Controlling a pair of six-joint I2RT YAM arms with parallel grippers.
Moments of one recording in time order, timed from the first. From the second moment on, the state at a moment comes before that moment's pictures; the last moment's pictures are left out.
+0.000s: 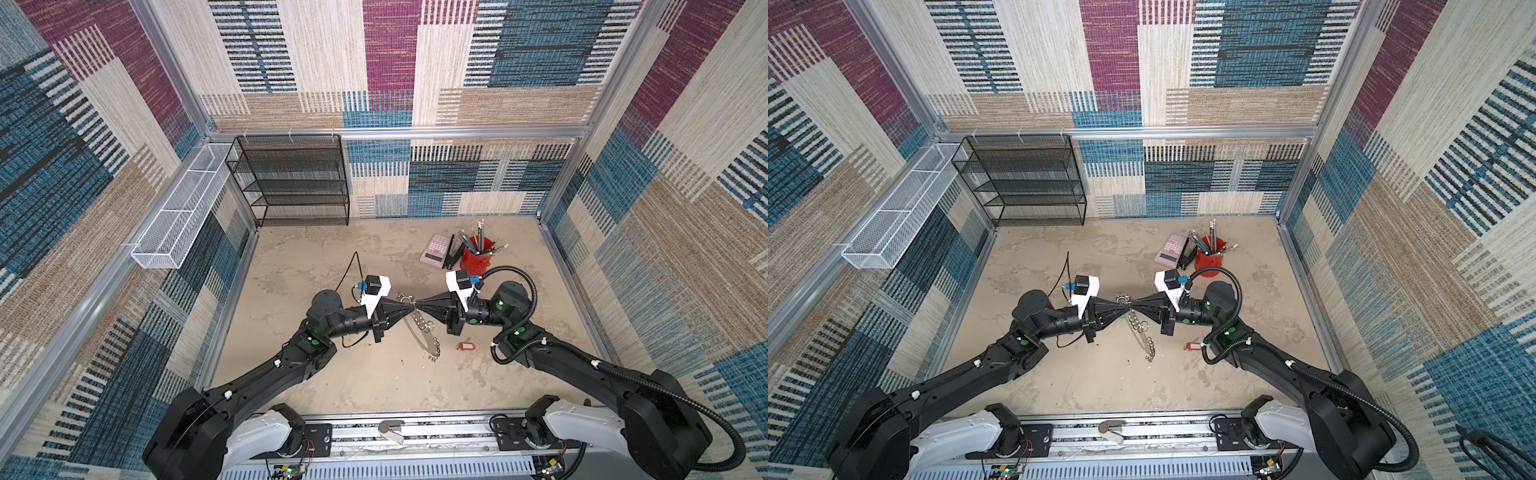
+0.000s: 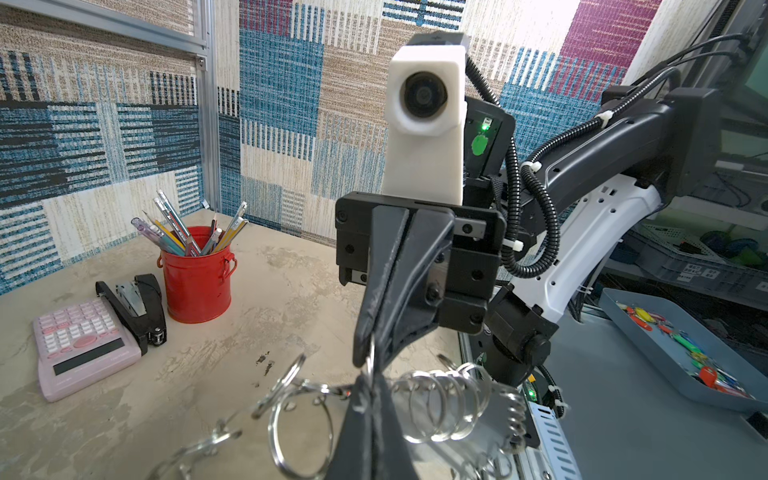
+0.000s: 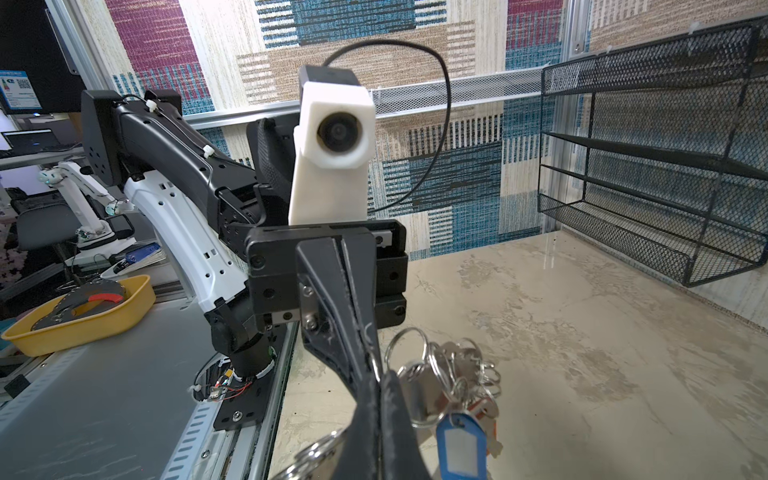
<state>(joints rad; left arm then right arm) -0.63 1.13 0.56 0.61 0.74 -0.19 0.57 1.17 0.56 0.71 -0.89 0.21</state>
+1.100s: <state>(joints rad) -0.54 1.12 1.02 -0.49 0.77 0.47 0.61 1.15 0.67 0.35 -0.86 -0.02</state>
